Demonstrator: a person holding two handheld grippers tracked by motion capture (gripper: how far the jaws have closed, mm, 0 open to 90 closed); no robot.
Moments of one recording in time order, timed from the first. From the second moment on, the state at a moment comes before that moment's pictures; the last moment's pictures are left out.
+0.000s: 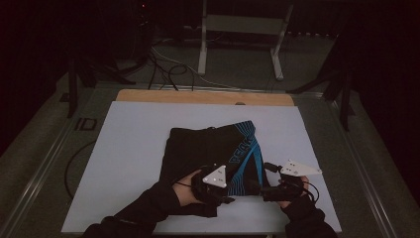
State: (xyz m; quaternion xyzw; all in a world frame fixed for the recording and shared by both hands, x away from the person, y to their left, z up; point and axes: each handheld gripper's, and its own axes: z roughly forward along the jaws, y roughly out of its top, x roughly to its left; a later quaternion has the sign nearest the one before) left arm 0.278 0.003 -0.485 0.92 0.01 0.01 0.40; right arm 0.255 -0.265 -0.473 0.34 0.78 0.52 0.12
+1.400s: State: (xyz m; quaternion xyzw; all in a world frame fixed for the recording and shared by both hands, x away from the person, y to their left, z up) left arm 0.241 0.027 -0.476 0.93 0.04 0.04 0.38; right arm 0.237 -0.274 -0.480 0.32 0.82 0.45 0.15
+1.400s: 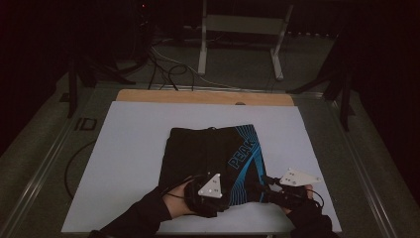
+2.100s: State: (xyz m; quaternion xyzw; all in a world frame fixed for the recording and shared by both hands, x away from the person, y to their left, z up) left arm 0.253 0.017 -0.502 0.94 0.05 0.10 0.33; right arm 0.232 -0.271 -0.511 0.25 0.88 0.39 0.10
